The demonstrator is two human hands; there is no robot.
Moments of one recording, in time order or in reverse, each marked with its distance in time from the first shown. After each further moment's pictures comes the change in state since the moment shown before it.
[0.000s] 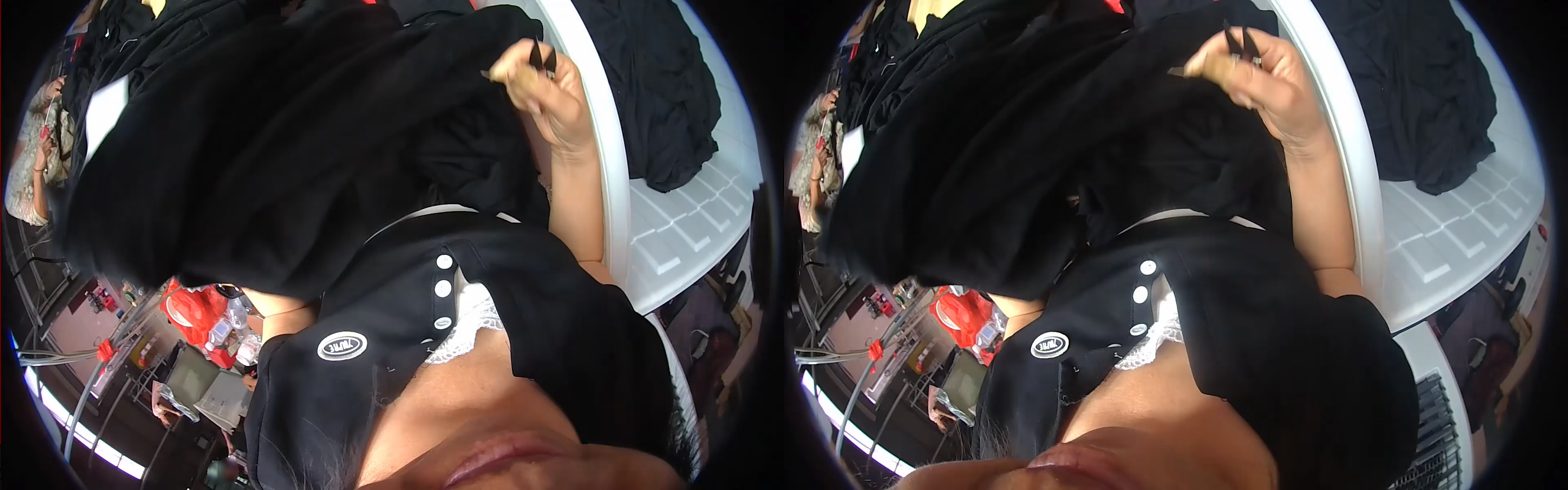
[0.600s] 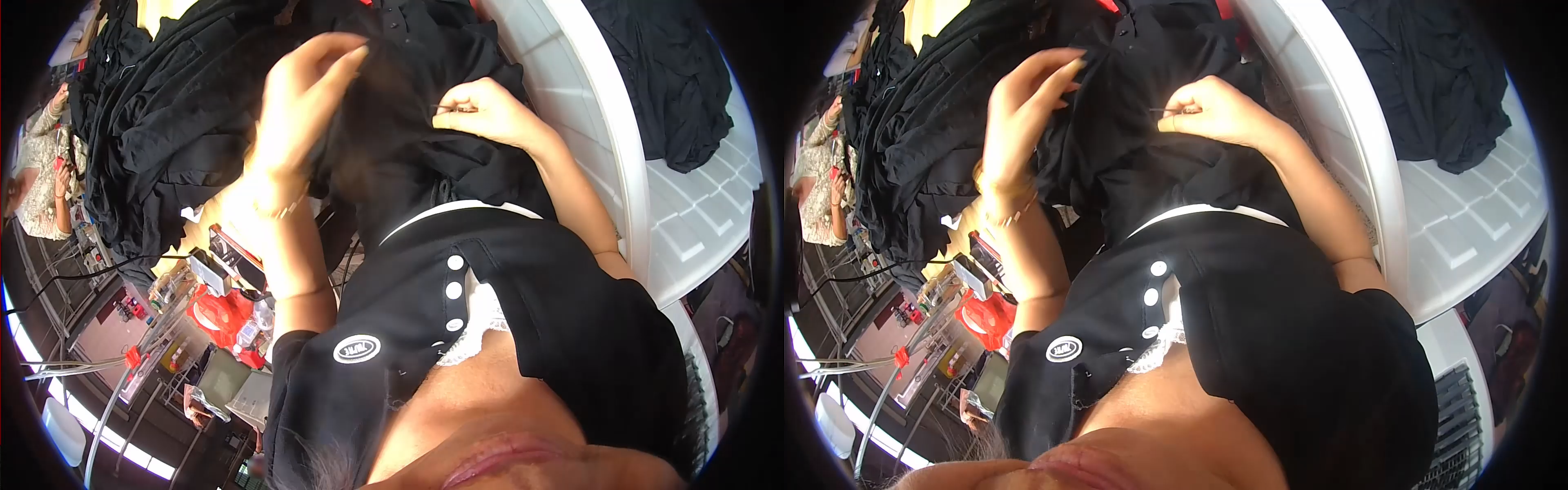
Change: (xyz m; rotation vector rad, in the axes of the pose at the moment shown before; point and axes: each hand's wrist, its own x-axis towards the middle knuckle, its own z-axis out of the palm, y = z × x) left_hand 0.089 -0.032 0.082 1.136 0.031 0.146; right_hand -0.018 0.070 0.031 -0.383 -0.166 0.394
